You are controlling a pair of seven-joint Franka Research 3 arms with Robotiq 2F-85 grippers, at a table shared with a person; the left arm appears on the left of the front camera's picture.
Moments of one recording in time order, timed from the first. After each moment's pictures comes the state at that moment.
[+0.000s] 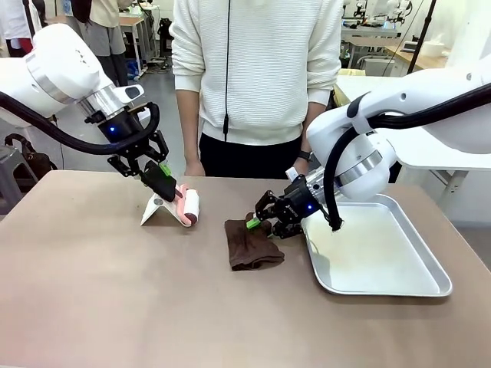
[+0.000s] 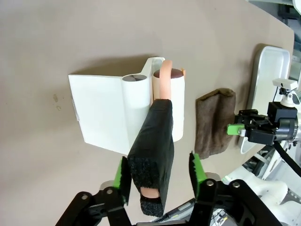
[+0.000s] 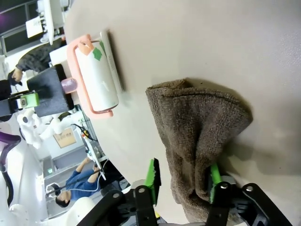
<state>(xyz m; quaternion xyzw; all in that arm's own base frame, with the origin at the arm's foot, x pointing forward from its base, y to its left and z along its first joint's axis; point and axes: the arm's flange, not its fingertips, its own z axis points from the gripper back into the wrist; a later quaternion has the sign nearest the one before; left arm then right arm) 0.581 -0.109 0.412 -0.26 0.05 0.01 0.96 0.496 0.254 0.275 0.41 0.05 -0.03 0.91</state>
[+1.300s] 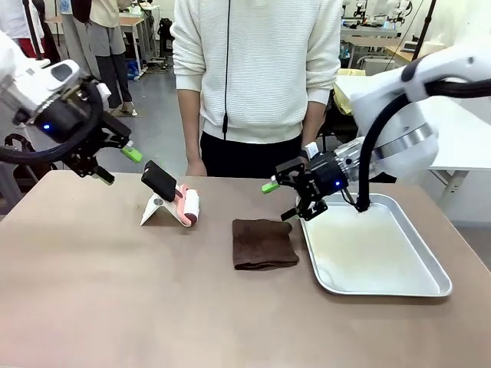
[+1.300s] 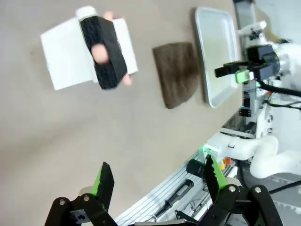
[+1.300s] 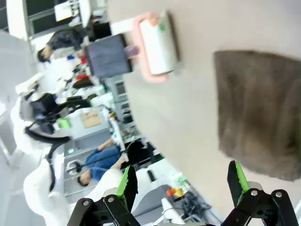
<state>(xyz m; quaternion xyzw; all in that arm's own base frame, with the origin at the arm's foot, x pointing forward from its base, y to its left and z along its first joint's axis) 0.448 -0.049 0.470 -0.37 -0.04 -0.08 0.92 0.476 0.209 0.357 0.49 0.06 -0.01 0.87</state>
